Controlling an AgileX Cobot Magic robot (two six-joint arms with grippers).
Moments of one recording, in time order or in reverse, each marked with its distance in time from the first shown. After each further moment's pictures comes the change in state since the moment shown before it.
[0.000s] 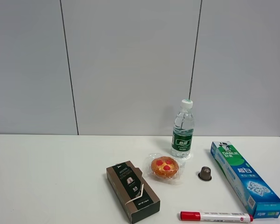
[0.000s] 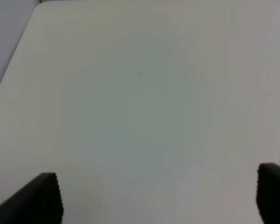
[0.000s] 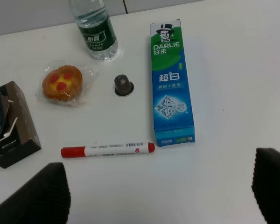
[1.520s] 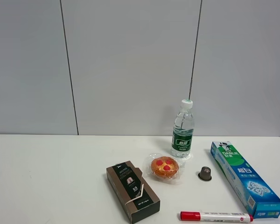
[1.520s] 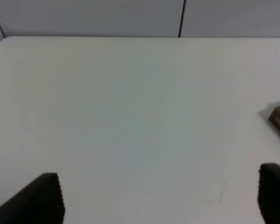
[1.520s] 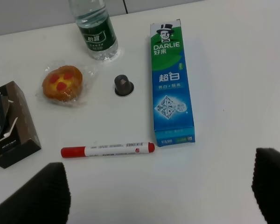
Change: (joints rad) left arm 0.000 0.306 -0.263 -0.149 -0.031 0.027; right arm 0.000 0.000 0.000 0.000 0.000 0.000
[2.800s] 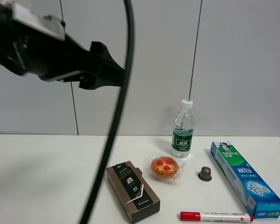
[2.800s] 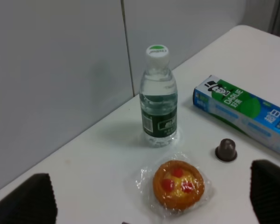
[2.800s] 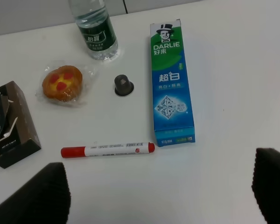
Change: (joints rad) left arm -0.797 1.018 -0.040 -0.148 -1.160 0.262; right arm 0.000 0.000 0.000 0.000 0.000 0.000
